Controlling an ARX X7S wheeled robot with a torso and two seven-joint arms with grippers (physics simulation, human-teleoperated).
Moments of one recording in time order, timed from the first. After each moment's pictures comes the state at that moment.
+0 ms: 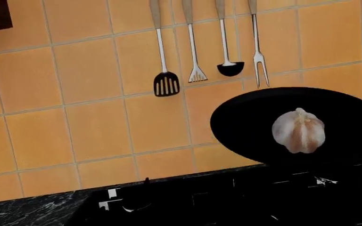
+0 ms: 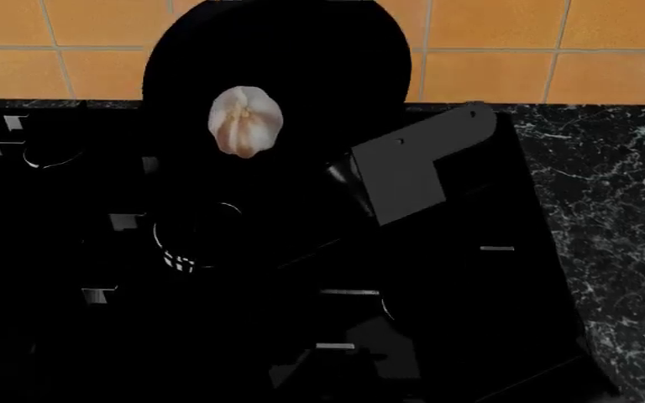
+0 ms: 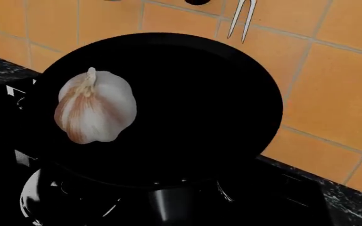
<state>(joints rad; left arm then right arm) -0.12 -0.36 0.00 0.80 -0.27 -0.67 -0.18 0.82 0.29 -0.36 -0.17 0.38 0.93 0.01</state>
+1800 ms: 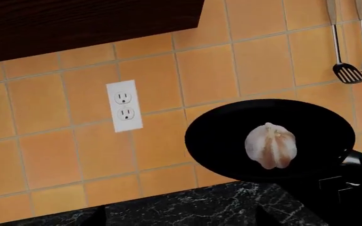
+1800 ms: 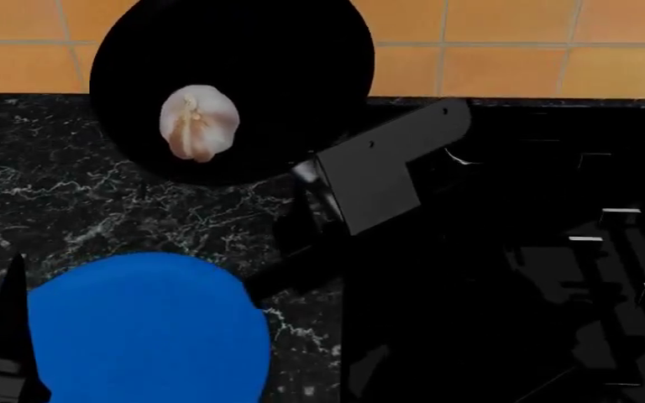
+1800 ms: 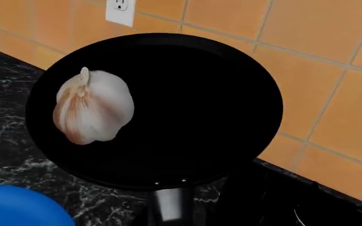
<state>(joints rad) -0.08 -0.41 0.01 0.90 -0.29 -0.63 -0.21 0.83 0.30 -0.39 -0.29 0.48 1.00 0.06</state>
